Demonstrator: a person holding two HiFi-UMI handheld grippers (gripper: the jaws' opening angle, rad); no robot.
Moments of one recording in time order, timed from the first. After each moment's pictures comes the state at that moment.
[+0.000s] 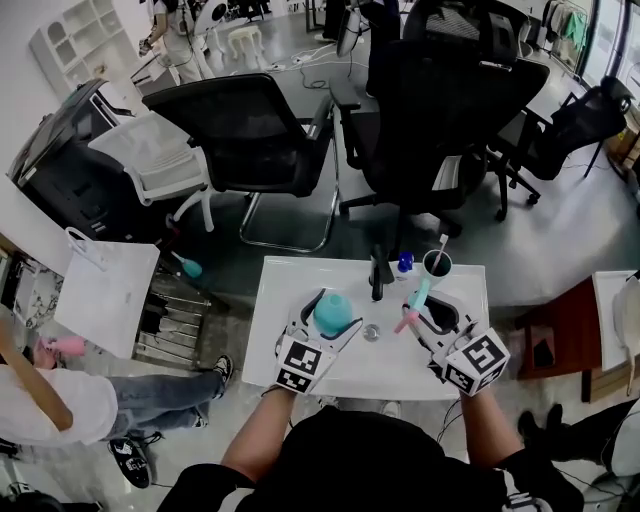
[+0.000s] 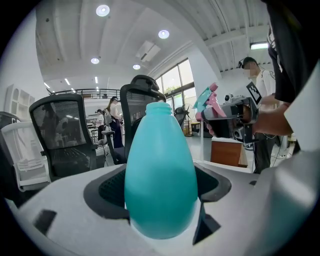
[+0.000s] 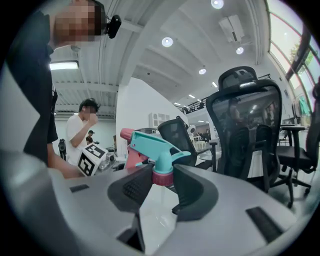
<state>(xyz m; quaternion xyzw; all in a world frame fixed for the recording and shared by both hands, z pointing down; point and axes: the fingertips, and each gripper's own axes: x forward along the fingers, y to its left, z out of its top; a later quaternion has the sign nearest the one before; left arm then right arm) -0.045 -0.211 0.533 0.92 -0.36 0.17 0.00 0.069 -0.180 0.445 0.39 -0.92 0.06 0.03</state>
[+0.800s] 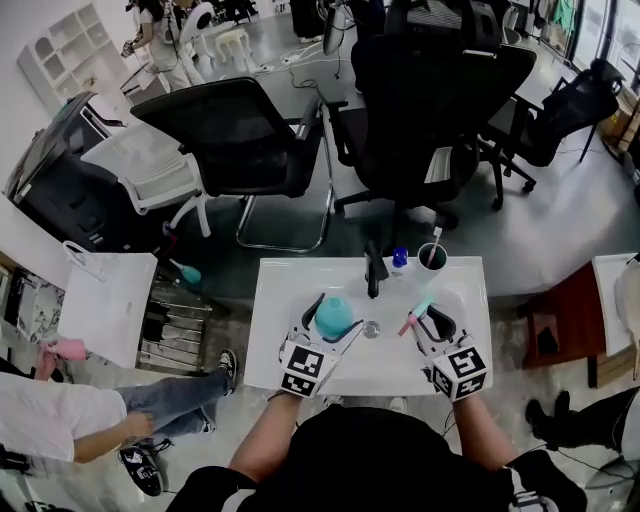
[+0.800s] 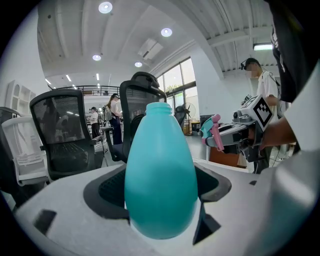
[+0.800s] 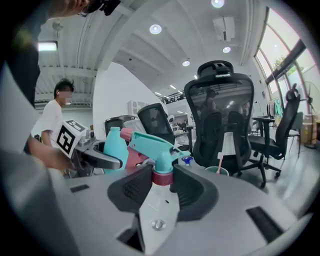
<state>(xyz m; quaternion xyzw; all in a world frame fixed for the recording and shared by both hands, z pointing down) -0.037 -0.203 0.546 0.92 -0.36 0.17 0.02 0.106 -0.169 0.526 0.51 -0.85 0.11 0.10</state>
